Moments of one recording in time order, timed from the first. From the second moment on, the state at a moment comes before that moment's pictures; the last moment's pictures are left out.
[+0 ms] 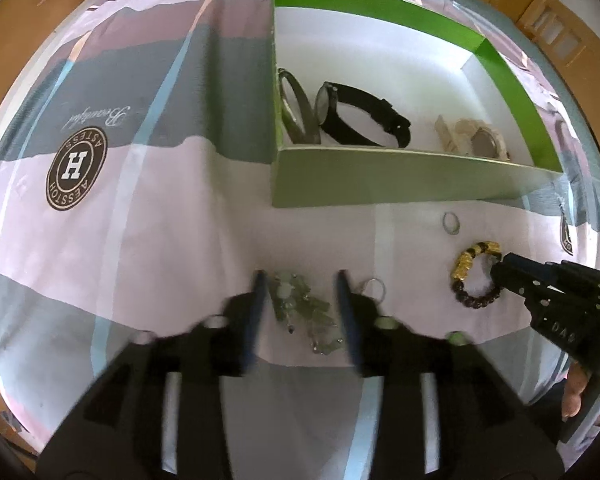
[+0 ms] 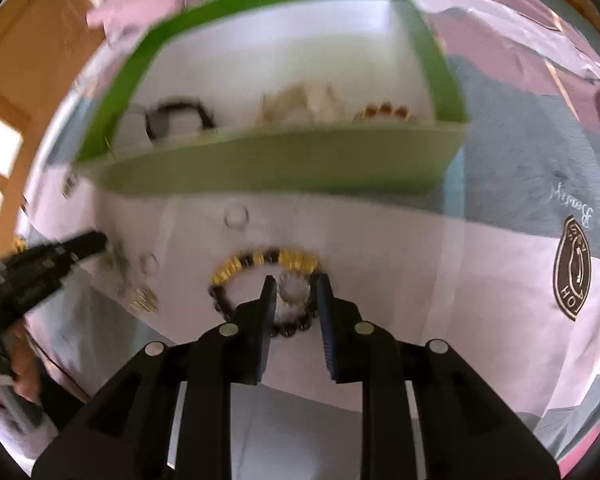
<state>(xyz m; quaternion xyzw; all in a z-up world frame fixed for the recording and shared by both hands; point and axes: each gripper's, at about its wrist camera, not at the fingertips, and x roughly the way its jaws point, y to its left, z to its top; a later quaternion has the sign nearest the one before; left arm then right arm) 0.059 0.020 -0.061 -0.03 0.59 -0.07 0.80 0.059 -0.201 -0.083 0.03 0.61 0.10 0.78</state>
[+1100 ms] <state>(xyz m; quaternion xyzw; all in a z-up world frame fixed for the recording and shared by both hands) 0.071 0.022 -0.079 -0.01 0.60 -0.03 0.80 0.066 -0.092 -0.105 -0.05 0.56 0.14 0.81</state>
